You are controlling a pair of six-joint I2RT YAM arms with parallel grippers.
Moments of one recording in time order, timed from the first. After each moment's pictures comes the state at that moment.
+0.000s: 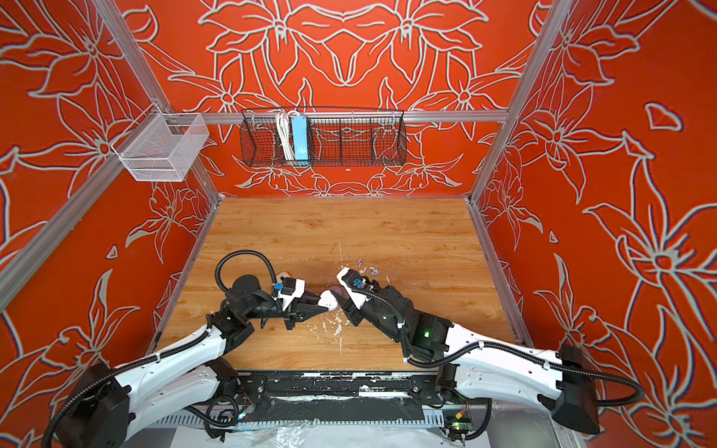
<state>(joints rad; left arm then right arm) -0.55 0.98 0.36 0.53 0.91 0.06 1.13 0.92 0.66 0.06 0.32 -0.01</state>
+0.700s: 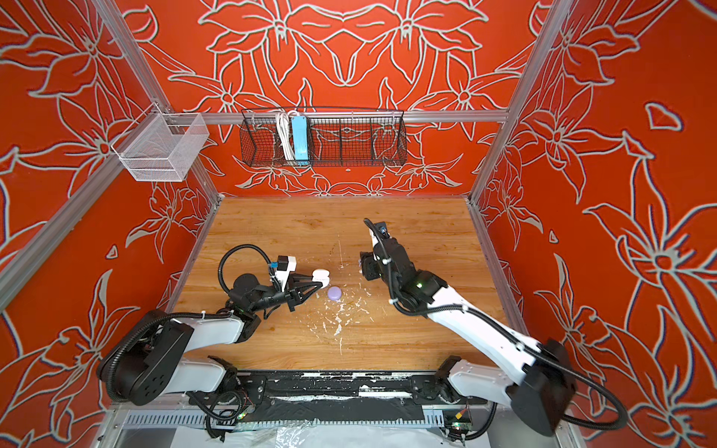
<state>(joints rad) -0.36 1.36 0.27 1.13 0.83 -0.36 0.68 1.24 0.95 -0.33 0.25 0.32</state>
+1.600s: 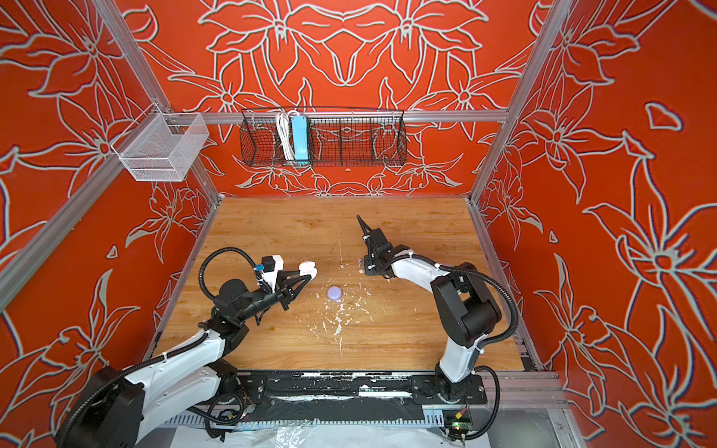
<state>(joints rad) -0.37 0.96 0.25 0.75 0.56 -0.22 0.51 1.76 1.10 -0.40 0.15 0.41</state>
